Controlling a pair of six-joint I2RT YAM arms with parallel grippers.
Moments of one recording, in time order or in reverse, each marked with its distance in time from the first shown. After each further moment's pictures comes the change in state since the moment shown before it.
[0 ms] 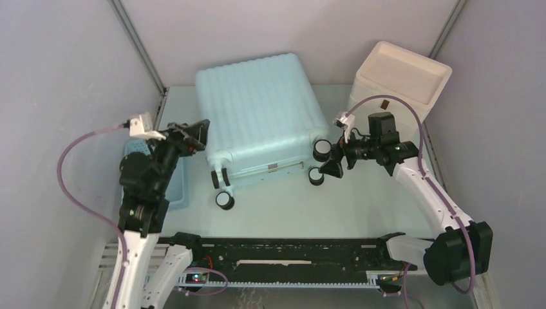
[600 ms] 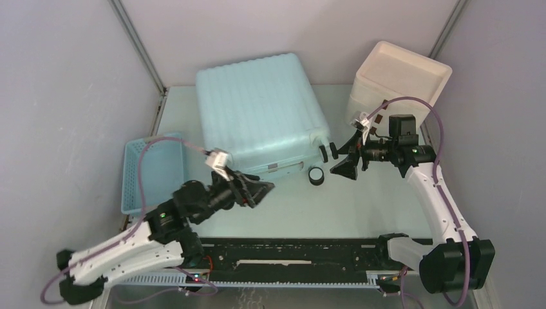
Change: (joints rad) left arm -0.820 -0.199 -0.315 0.034 -0.173 -0.168; right arm -0.190 -0.083 0.001 -0.126 -0.253 -0.202
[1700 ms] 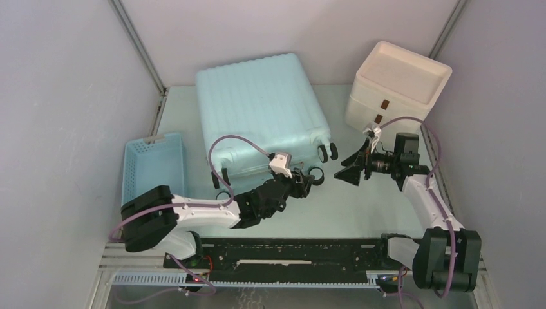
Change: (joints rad) left arm -0.219 0.937 0.005 0.777 -0.402 0.085; right arm -0.164 0.016 -0.257 0.294 -0.150 0.197
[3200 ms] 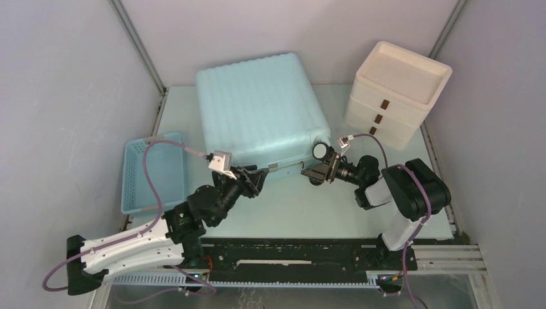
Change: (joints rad) left arm 0.054 -0.784 -0.115 -0.453 -0.048 0.115; right arm 0.372 0.572 -0.420 1.764 0.348 1.257
